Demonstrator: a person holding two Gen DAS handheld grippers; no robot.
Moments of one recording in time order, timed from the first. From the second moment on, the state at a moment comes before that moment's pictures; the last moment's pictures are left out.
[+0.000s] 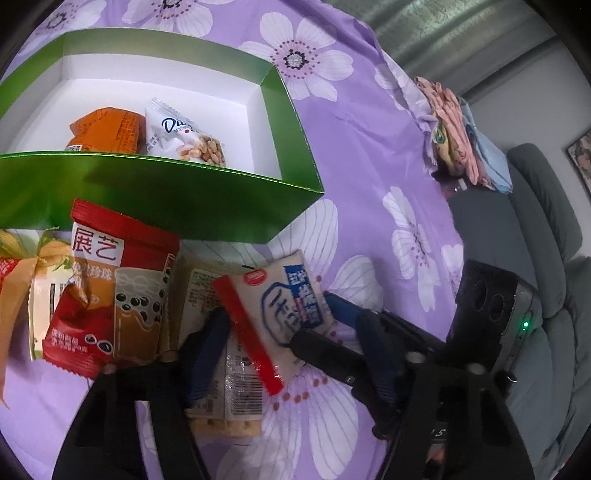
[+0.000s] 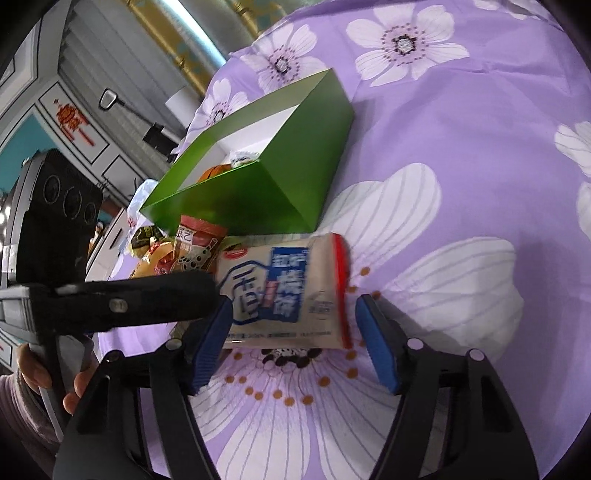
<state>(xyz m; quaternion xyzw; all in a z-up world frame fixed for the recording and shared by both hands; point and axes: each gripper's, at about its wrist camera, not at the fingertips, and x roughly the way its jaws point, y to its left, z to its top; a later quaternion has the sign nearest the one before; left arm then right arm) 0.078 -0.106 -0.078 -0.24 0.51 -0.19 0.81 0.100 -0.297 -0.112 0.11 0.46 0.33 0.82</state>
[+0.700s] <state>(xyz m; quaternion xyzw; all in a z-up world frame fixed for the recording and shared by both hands) 0.074 -0.111 -0.080 -0.21 0.52 -0.20 0.80 0.077 -0.297 -0.101 0.08 0.44 0.30 0.85</state>
